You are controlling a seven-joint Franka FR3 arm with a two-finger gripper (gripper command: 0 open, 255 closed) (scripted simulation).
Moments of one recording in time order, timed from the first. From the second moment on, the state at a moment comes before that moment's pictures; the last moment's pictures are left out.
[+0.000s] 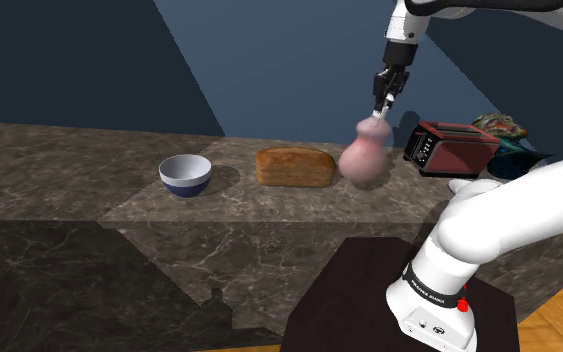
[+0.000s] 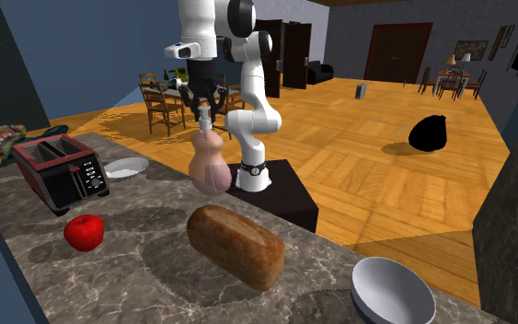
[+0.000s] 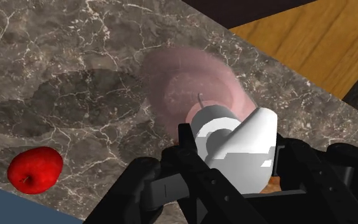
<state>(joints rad) -0.16 -0.64 -0.27 -2.19 -0.20 1.54 -0.11</state>
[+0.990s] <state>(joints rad) -0.24 -0.61 -0.58 -2.08 -0.36 1.55 -0.48</state>
